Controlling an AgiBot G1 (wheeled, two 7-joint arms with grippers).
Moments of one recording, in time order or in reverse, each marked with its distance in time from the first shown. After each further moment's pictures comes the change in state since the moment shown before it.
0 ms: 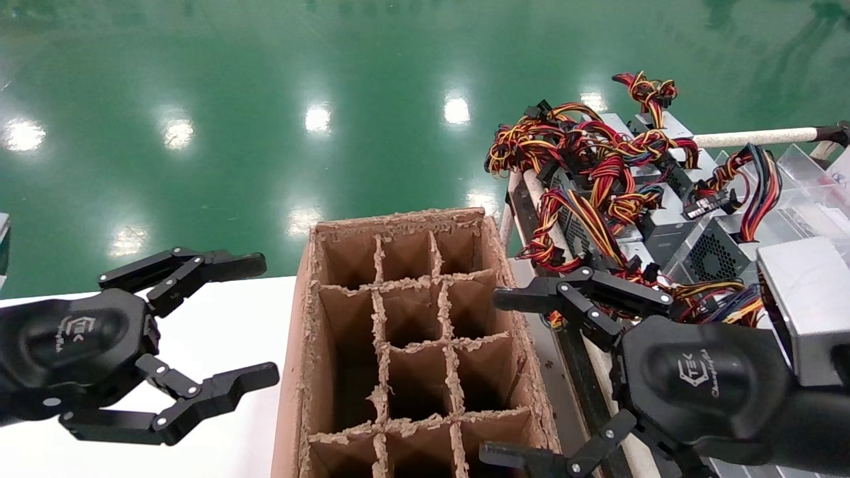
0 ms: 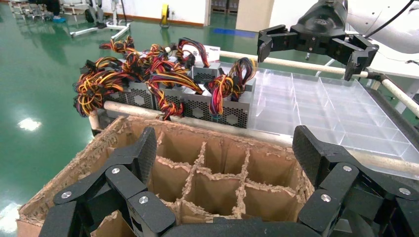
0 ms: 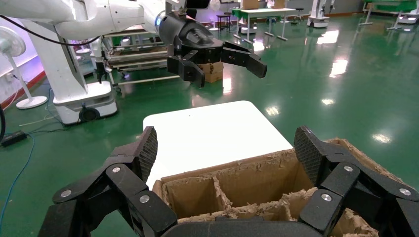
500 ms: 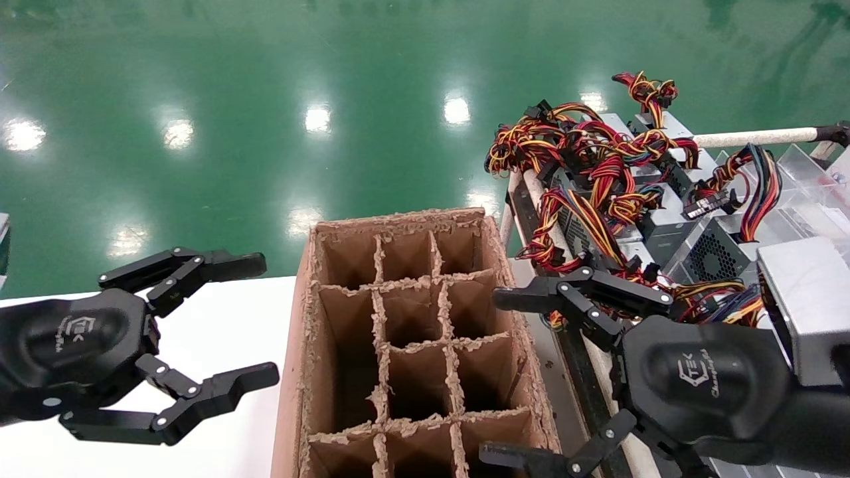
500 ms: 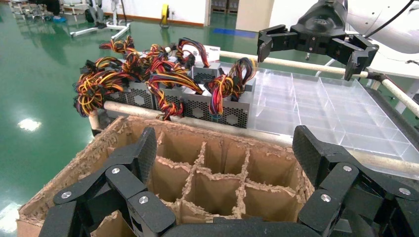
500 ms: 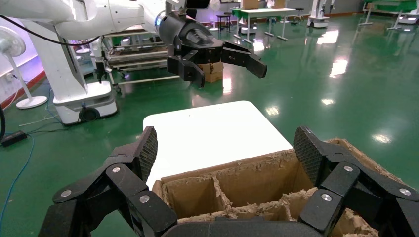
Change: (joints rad) left arm 0.000 0.000 0.000 0.000 0.000 0.000 0.000; right arm 0.000 0.000 0.000 0.000 0.000 0.000 0.000
